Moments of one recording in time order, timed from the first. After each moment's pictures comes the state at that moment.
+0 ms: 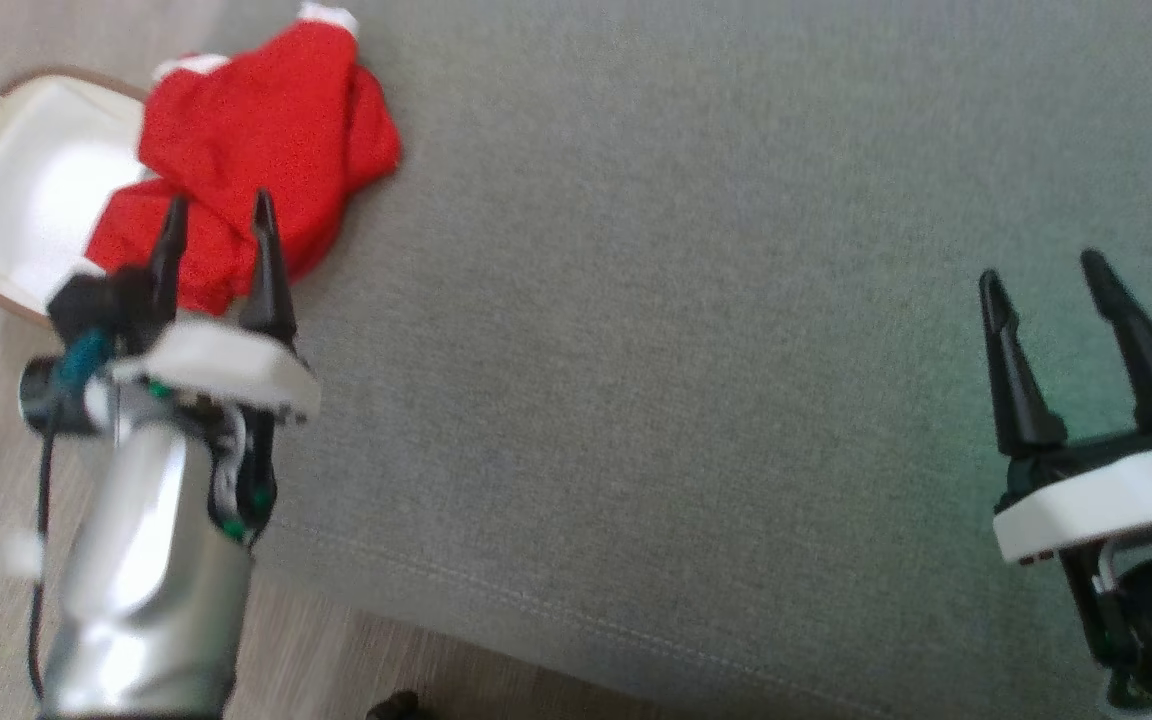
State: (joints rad) left arm -0.44 0.12 -0.15 0.42 -0.26 0.07 -0.22; right arm -0.01 -0.11 -0.01 -0.34 0.10 0.13 0.24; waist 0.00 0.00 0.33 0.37
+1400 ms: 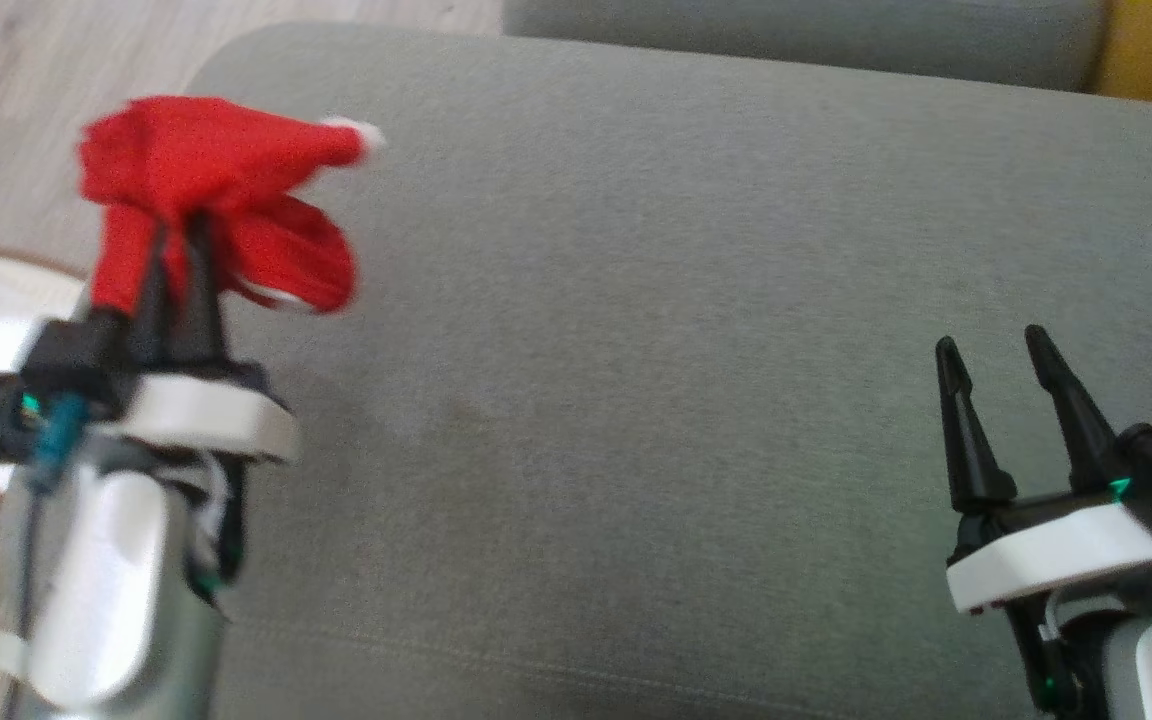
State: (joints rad) left arm -0.33 0.19 -0.16 0.23 -0.20 0.10 -0.25; right arm 0.04 -0.06 0.00 -0.20 0.15 0.13 0.12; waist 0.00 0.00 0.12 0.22
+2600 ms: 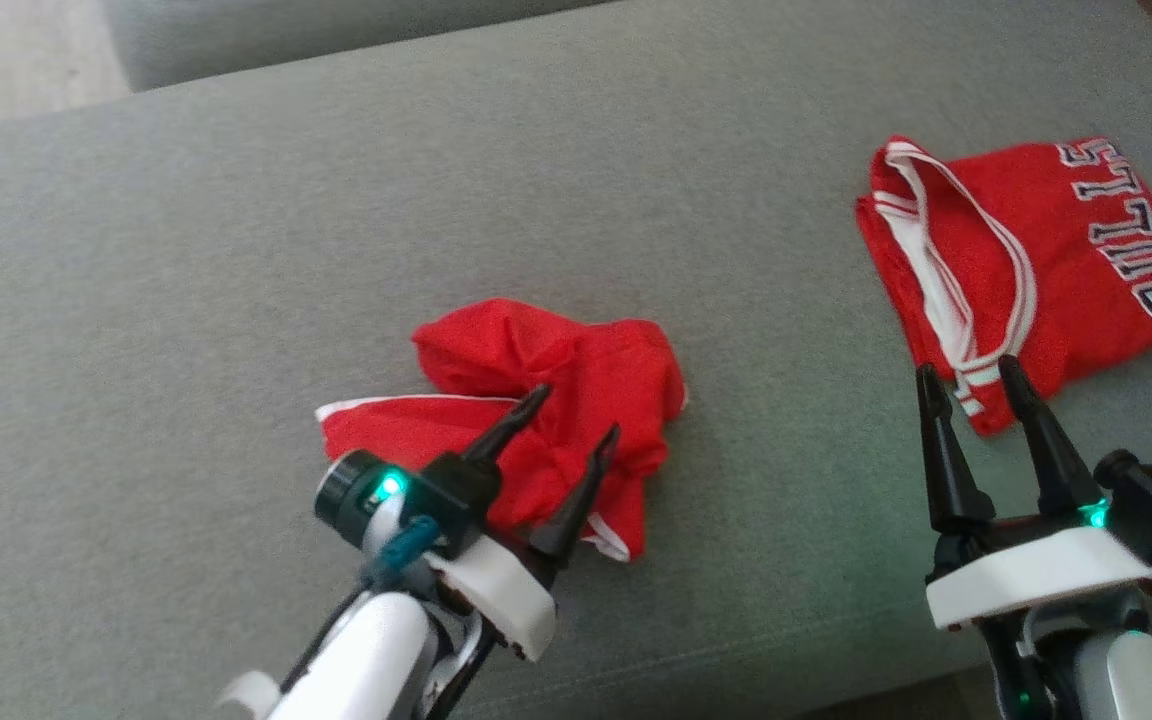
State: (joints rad) left arm -0.24 0.10 -0.61 0.28 -0.16 -0.08 -0.20; right arm 0.05 -0.05 0.03 -0.11 0.23 0.13 0.04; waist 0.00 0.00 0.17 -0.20
